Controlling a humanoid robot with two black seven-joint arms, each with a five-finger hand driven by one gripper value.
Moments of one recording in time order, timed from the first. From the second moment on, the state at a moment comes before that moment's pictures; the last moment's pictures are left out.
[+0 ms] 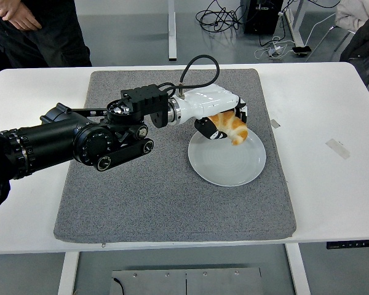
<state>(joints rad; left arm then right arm) -1.30 0.00 0.14 -0.80 1.29 0.20 -0.26 -0.11 0.00 0.07 0.15 -0.08 -0.05 0.23</state>
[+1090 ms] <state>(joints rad) -1.24 0.00 0.22 -0.76 1.29 0.20 -0.32 -0.11 0.00 0.07 0.15 -0.08 -0.05 0.23</state>
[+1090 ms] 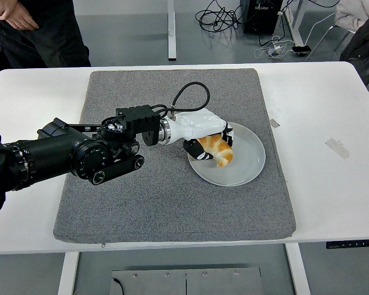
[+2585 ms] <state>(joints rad) -1.42 0.00 0.18 -0.83 0.98 0.02 -0.30 -0.11 0.00 0.07 0.15 -0.08 -0.05 0.23</state>
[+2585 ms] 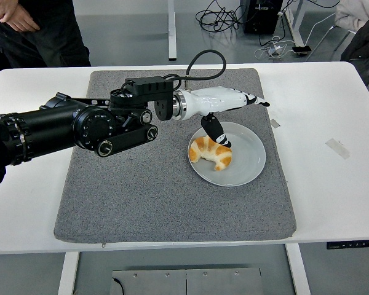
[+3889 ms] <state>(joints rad) -1.18 0.09 -0.34 -0.33 0.12 -0.27 -0.31 -0.11 0.00 0.08 0.15 -0.08 -0.05 0.23</state>
